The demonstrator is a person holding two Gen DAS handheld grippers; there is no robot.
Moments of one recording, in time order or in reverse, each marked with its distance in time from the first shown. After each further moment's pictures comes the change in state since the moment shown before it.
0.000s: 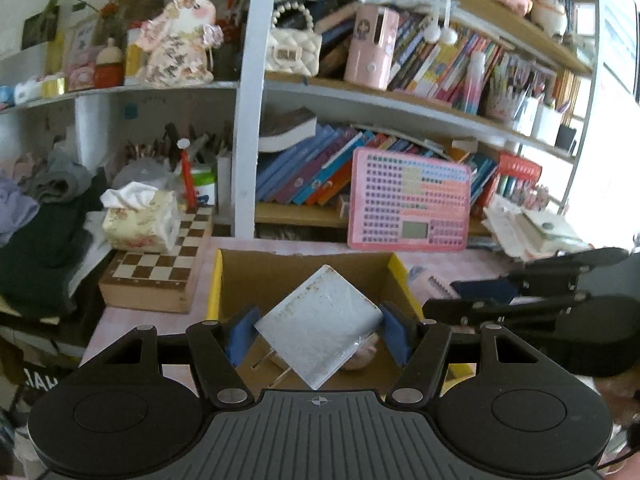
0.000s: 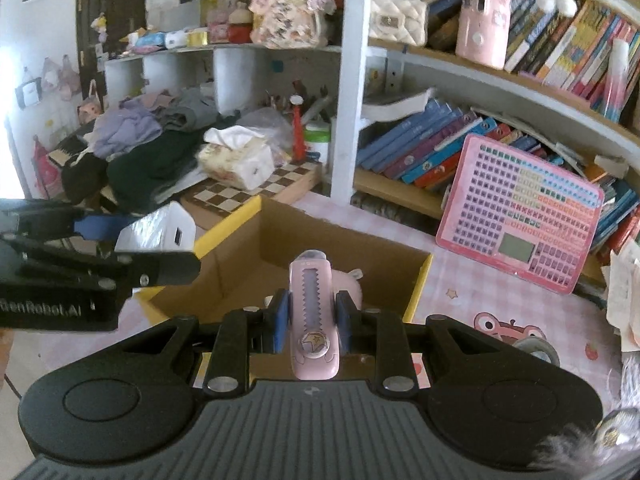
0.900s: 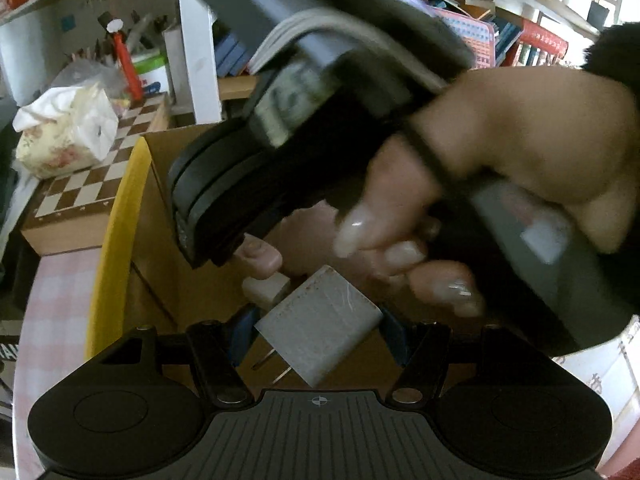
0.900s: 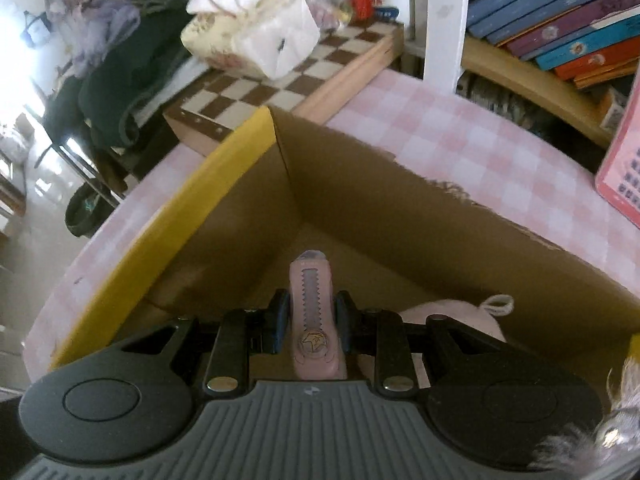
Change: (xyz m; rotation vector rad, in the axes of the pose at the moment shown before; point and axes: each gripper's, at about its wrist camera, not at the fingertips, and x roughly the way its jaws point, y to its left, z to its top) left arm 0.131 -0.006 -0.030 0.064 0.357 -0.021; right arm 0.253 0.015 0.042 0.024 0.433 0.234
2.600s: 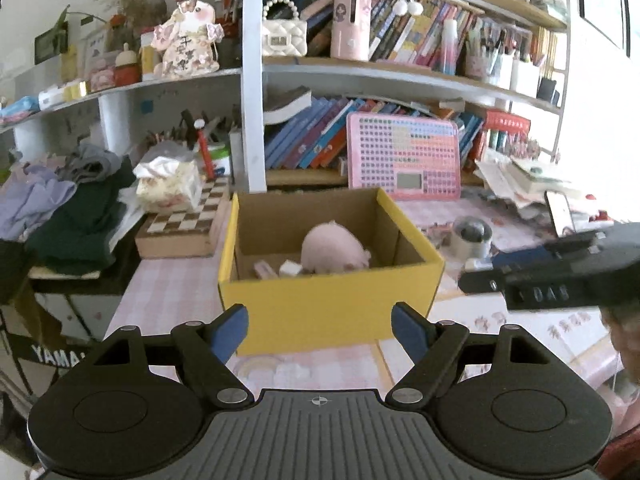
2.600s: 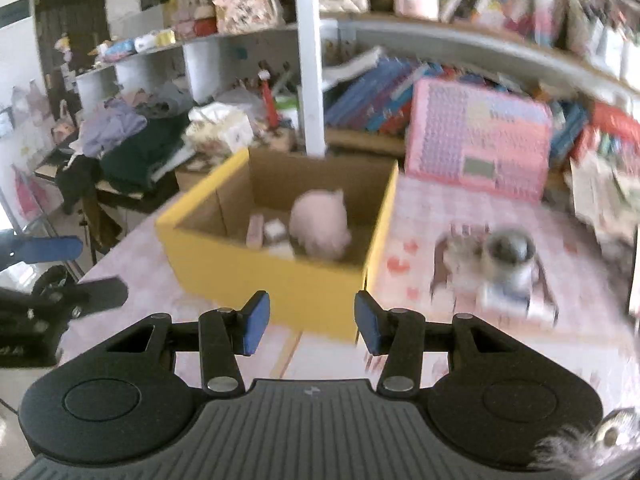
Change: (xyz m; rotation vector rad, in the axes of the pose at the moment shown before) left arm -0.195 -0.042 -0.126 -0.006 -0.311 0.105; right arm -0.233 0.070 -0.264 0.166 -0.416 -0.254
